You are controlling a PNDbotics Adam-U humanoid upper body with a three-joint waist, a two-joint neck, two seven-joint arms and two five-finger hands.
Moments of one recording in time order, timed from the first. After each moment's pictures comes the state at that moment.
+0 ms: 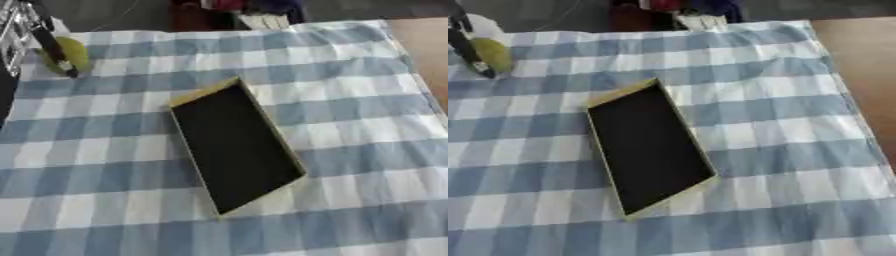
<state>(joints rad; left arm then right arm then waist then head) -1.34 0.57 0.04 -0.66 -1.40 0.37 -0.59 -0.25 -0.46 -0.47 -1.95 -0.55 -0.38 0.48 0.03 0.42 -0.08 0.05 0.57</state>
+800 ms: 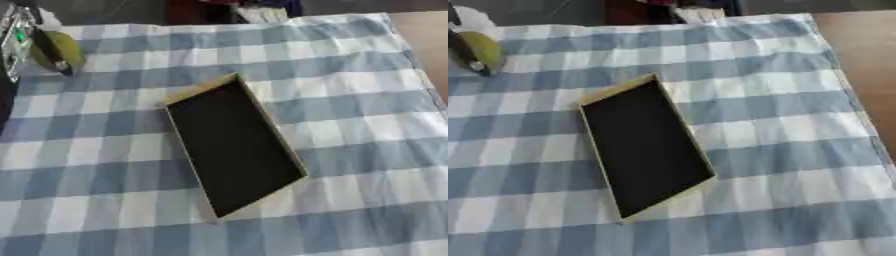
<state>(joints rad) -1.34 0.57 0.05 -0.67 -1.44 0.46 -0.47 -0.25 -0.45 -0.47 -1.94 -0.55 -0.39 0.52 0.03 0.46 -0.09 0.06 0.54</state>
